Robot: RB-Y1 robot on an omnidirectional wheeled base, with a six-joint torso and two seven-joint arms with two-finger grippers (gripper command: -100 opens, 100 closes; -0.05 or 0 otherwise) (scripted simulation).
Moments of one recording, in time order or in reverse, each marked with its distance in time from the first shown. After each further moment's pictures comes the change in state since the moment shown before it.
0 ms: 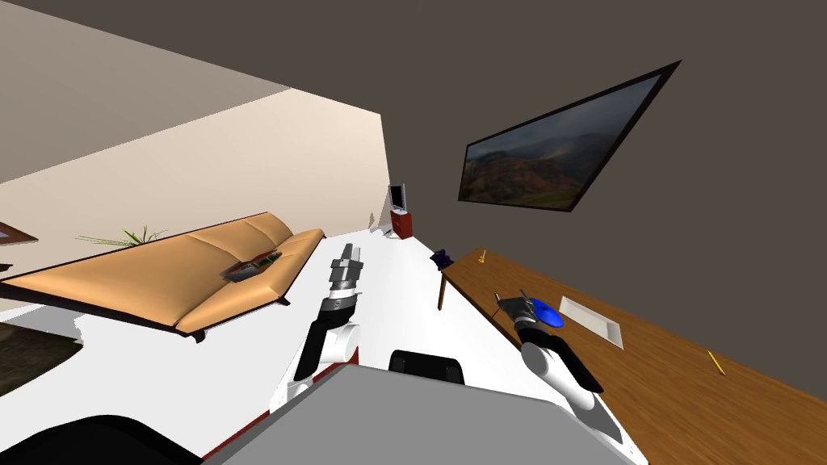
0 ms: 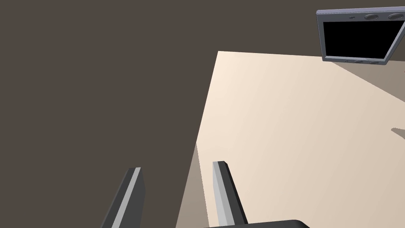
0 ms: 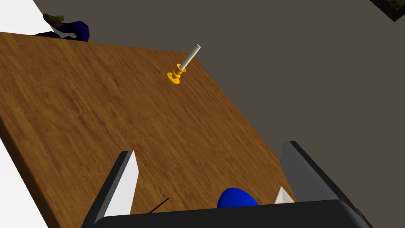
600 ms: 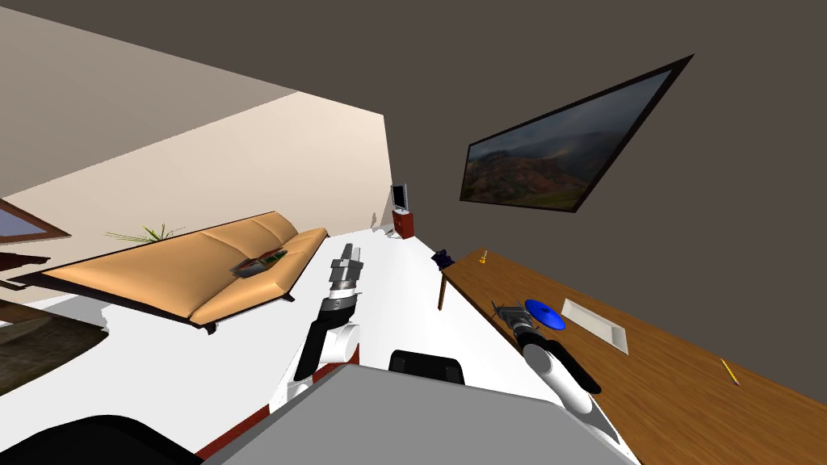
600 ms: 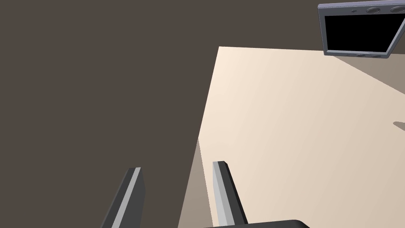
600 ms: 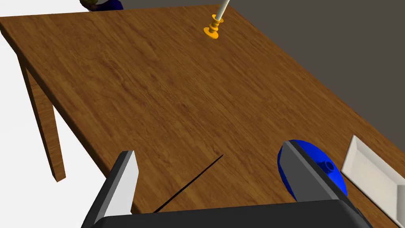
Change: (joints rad) left arm 0.000 0.000 0.000 0.000 0.000 0.000 0.000; right arm -0.038 0.003 -0.037 0.132 -0.175 0.122 -0.067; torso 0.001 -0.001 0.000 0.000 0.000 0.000
